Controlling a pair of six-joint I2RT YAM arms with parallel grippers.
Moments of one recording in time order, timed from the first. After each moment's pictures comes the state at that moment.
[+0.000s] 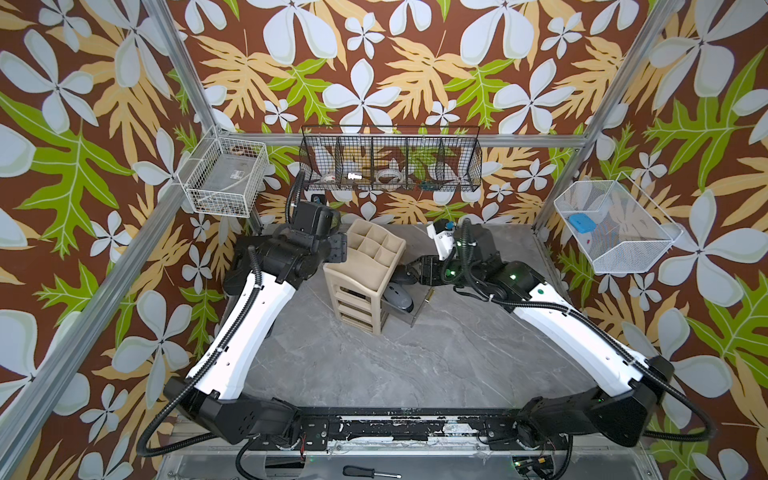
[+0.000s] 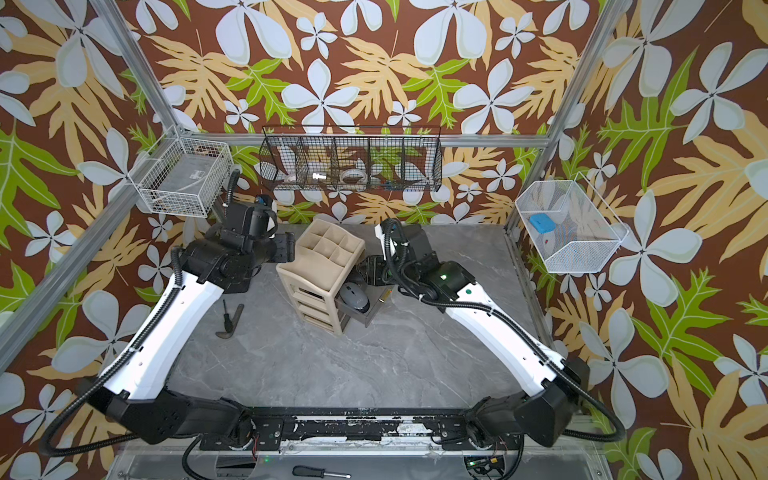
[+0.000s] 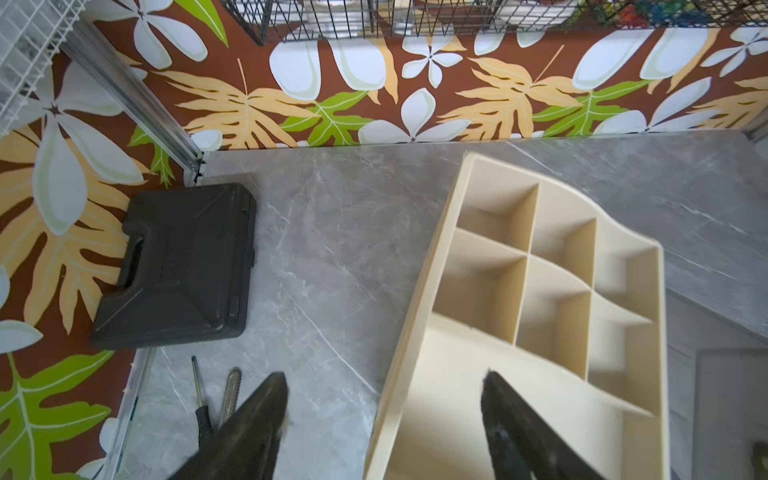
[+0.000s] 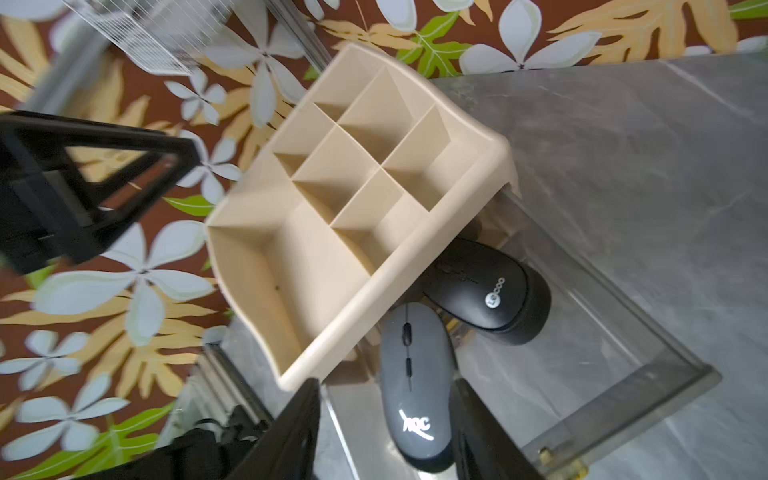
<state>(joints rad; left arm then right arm) -0.40 1.35 1.65 -0.98 -0.28 -0.26 0.68 1.48 1.53 -0.68 -0.14 0.45</state>
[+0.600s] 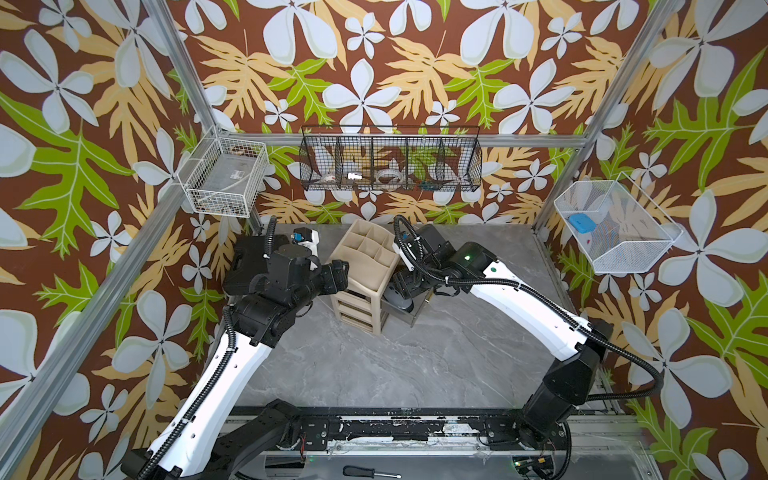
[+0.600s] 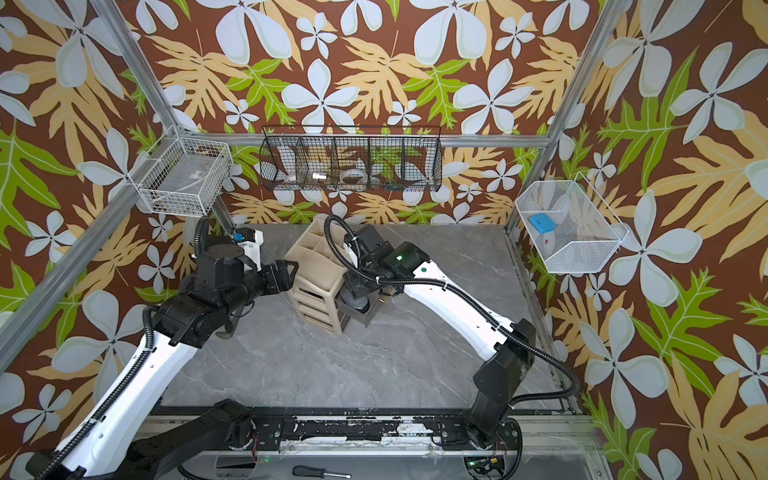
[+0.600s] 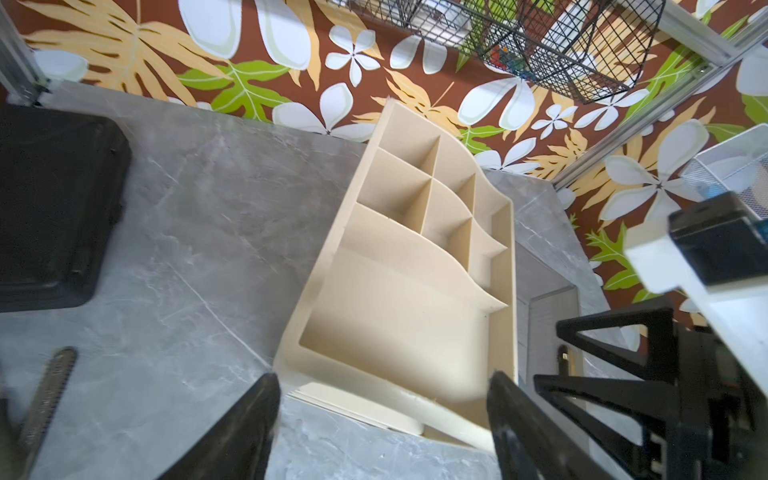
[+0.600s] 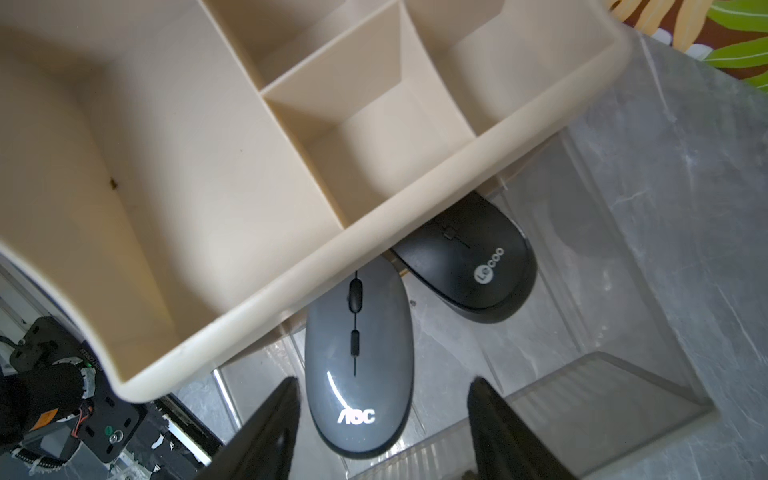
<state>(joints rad) -0.40 1.02 1.21 -0.70 -0.04 -0.50 0.80 1.73 1.81 -1.04 0.04 0.21</state>
